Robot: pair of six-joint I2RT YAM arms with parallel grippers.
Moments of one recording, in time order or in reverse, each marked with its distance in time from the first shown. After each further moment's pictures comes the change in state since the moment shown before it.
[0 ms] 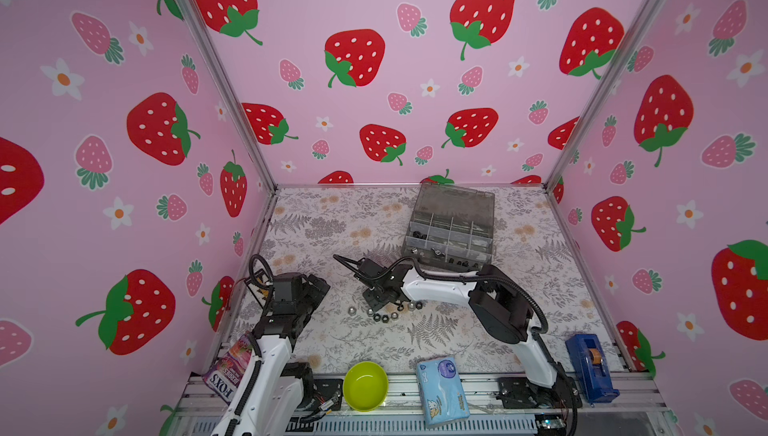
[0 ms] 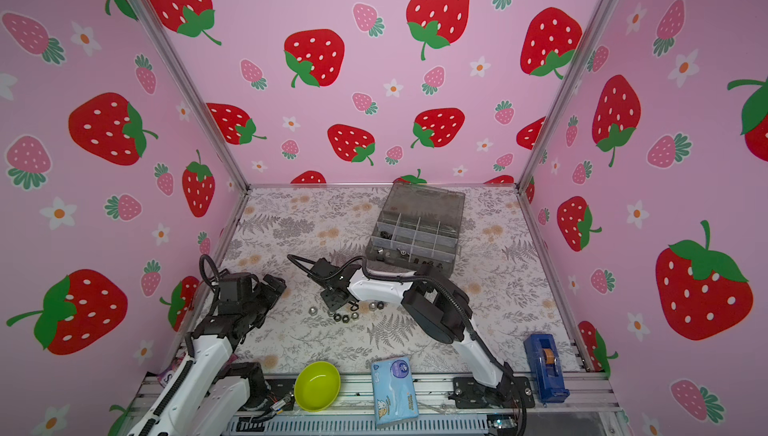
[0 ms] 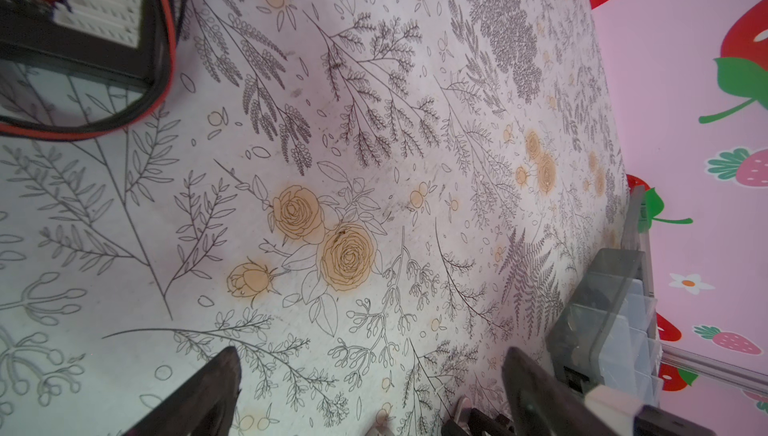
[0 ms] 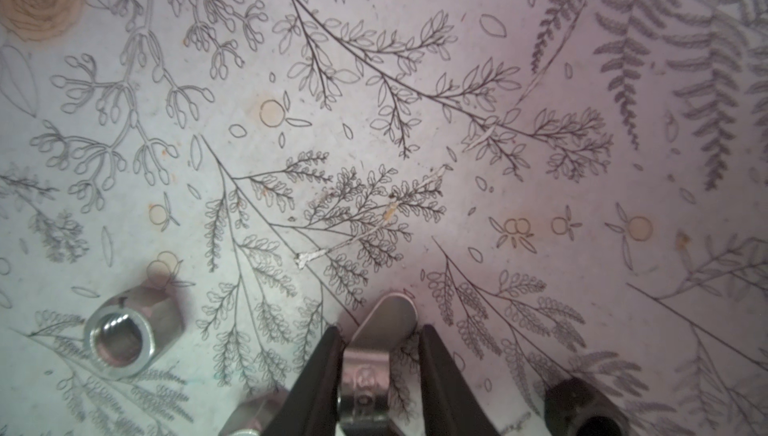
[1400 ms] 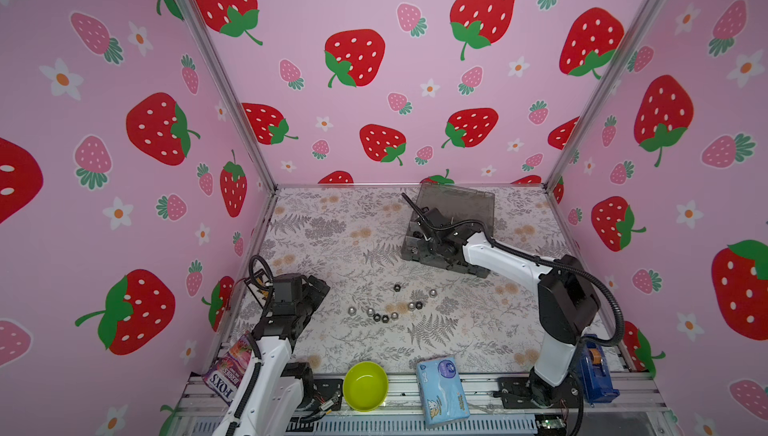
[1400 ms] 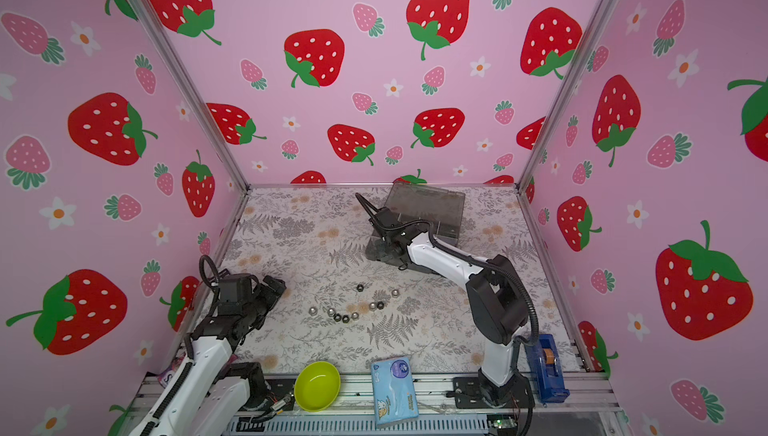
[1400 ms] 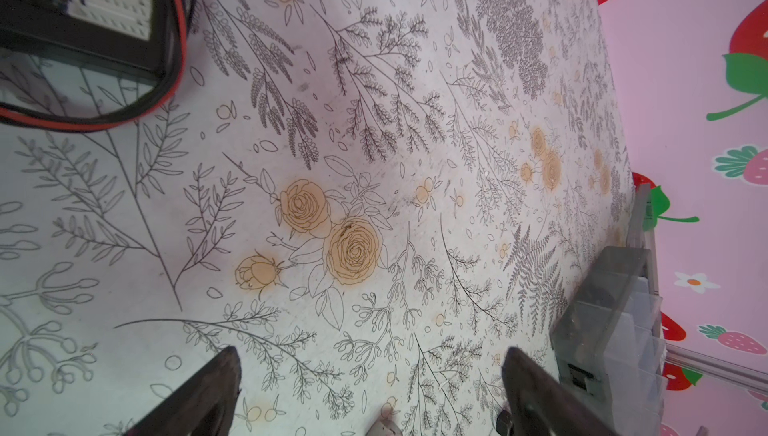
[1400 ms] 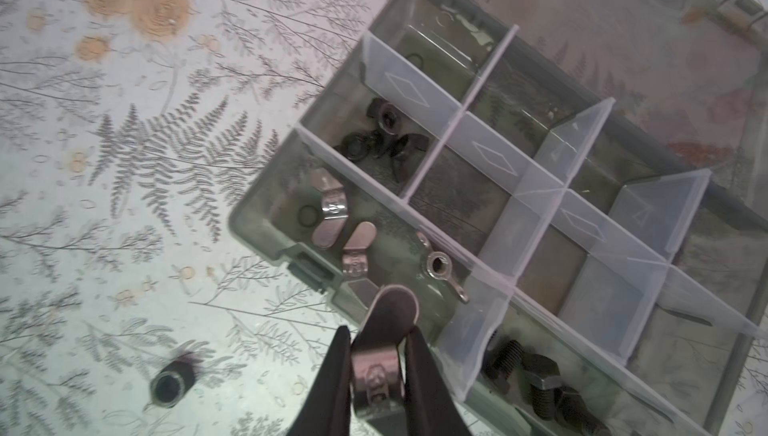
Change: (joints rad) left arm 0.000 -0.014 0.000 -0.025 -0.001 0.001; right arm -0.381 -0.357 -0.198 -0.022 0.116 -0.114
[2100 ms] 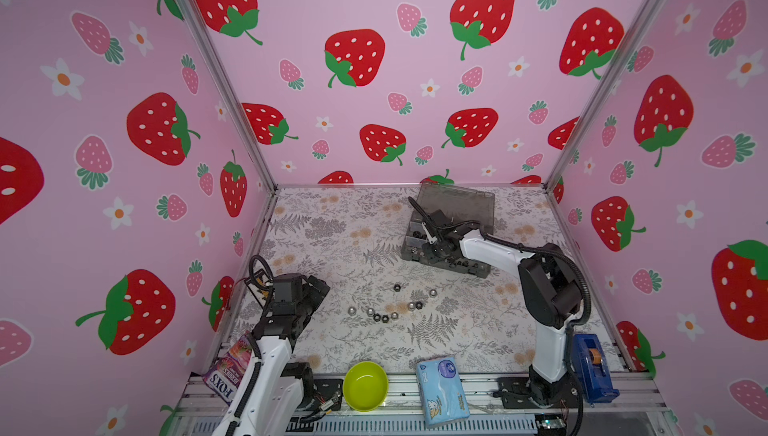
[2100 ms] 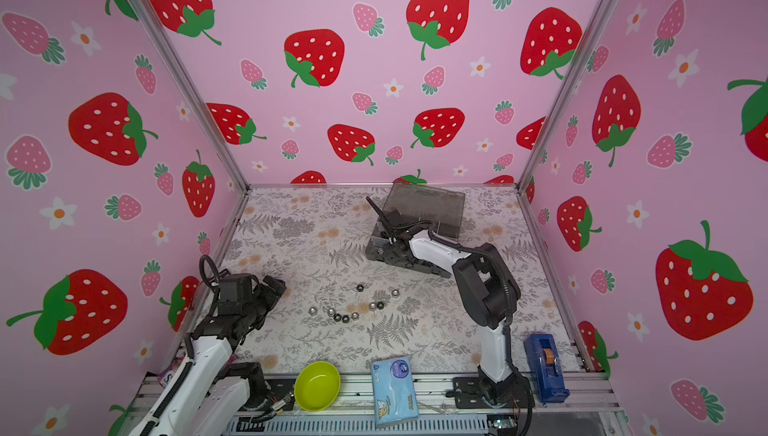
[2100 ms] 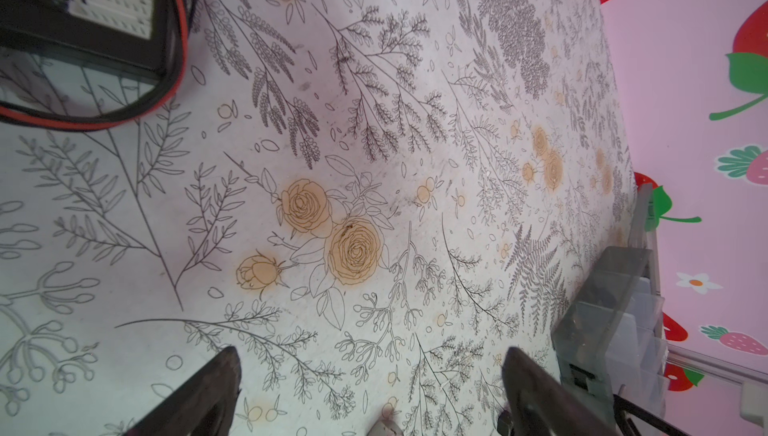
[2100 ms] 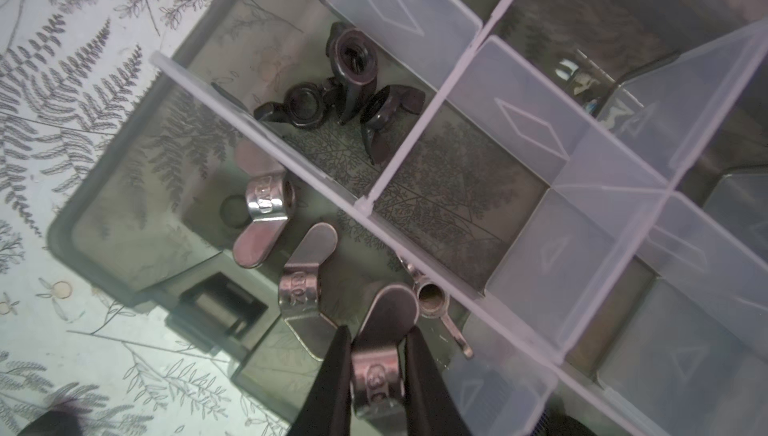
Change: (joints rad) left arm 0.000 0.005 0.000 0.000 -0.001 0.000; right arm -0.083 0.130 0.002 0.043 -0.100 -0.069
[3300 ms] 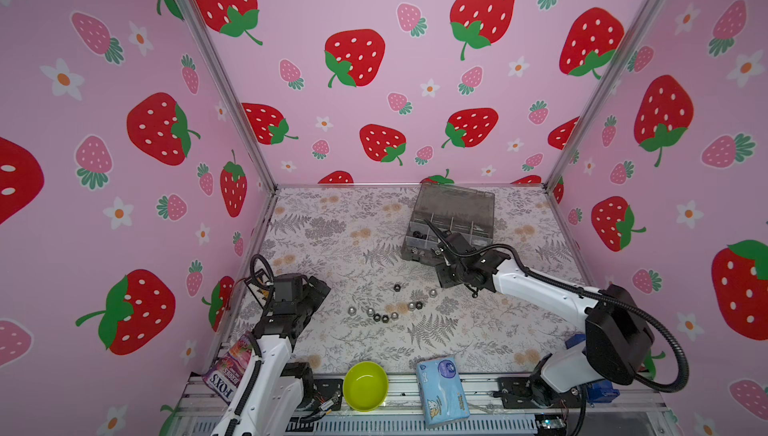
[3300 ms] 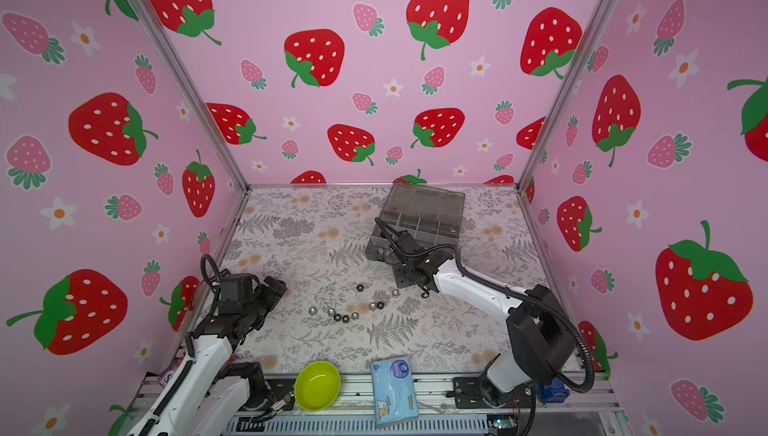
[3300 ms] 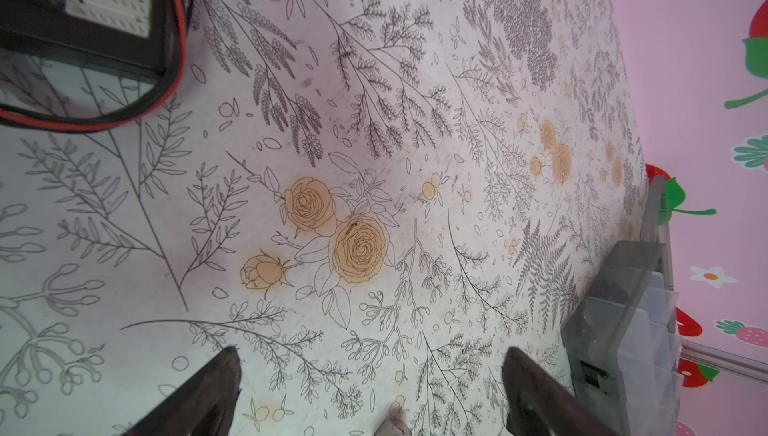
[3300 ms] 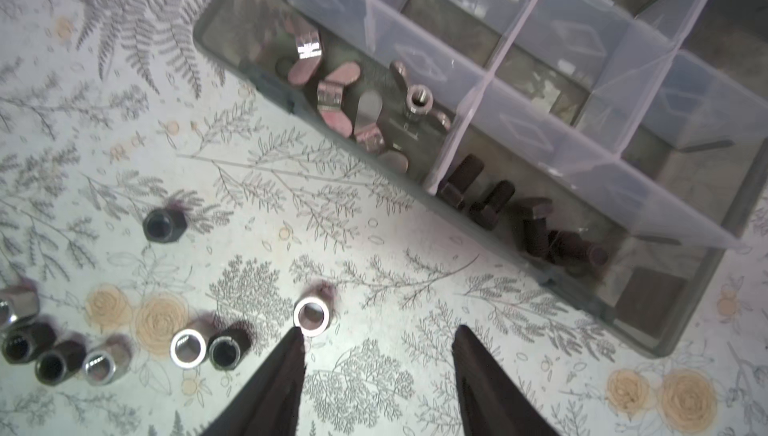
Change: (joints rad) left arm 0.000 0.009 0.000 0.000 0.002 0.023; right arm 0.141 -0.447 -0.384 -0.050 0.053 0.203
